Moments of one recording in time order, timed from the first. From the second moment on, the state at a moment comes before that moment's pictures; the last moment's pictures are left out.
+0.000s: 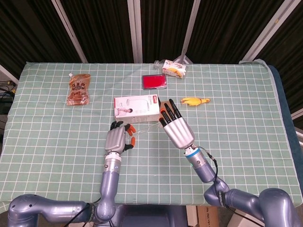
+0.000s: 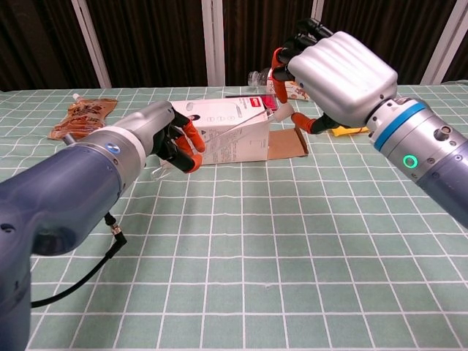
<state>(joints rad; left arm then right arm) -0.79 -2.01 -0.47 -1.67 0.64 1.45 0.75 0.74 -1.81 0.20 -1.10 -1.59 1.36 -0.54</state>
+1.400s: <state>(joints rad) -0.80 -2.03 -0.46 -1.64 0.66 1.44 0.72 0.73 -1.81 0.20 -1.12 -1.58 1.37 -0.55</state>
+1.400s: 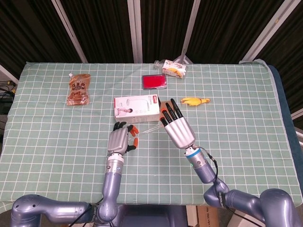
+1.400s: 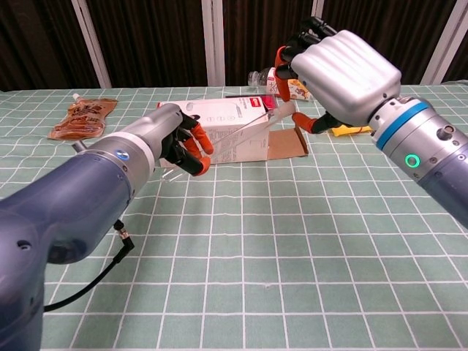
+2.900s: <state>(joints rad) -0.78 -2.01 -0.37 -1.61 0.75 1.43 0.72 0.67 -1.75 0.20 -1.24 -1.54 1.37 -0.64</state>
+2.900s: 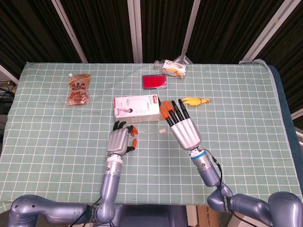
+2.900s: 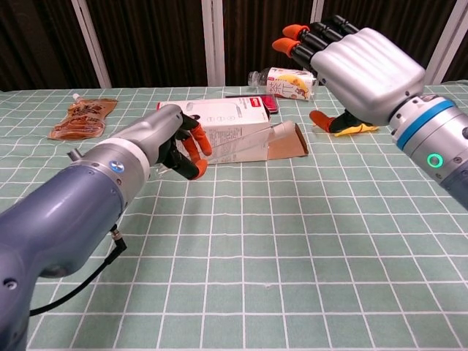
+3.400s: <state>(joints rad) -0.74 -1.99 -0.19 -1.54 0.81 1.42 0.84 0.64 -1.68 0.23 -1.34 -1.51 1.40 -0.63</state>
